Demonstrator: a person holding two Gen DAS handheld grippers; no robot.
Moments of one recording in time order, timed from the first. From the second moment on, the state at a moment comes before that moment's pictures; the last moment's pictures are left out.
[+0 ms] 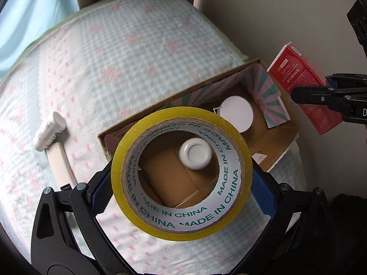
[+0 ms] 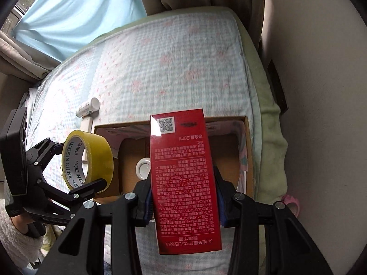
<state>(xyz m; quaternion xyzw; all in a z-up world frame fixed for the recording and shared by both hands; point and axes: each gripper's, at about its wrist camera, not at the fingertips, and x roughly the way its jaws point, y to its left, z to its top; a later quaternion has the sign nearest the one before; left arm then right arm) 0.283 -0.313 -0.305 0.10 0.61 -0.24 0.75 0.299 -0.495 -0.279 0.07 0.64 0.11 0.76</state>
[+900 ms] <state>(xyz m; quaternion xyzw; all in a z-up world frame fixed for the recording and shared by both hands) 0.254 -0.322 -0.348 0.19 0.66 -0.22 0.70 0.300 -0.463 -0.356 0.18 0.64 0.12 0.74</state>
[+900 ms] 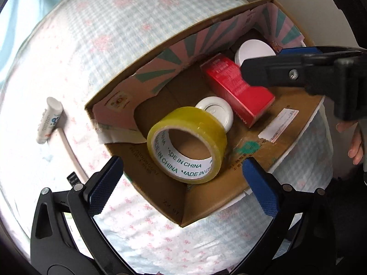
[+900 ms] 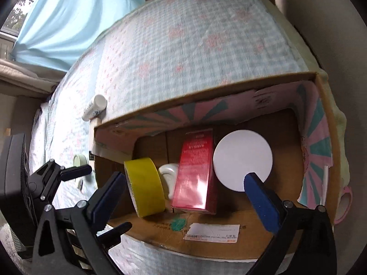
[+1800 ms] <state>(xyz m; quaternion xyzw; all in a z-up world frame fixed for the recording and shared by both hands) 0.234 -0.282 -0.278 0.15 0.61 -0.19 0.75 0.279 -0.454 -0.285 0.12 0.61 0.09 0.78</state>
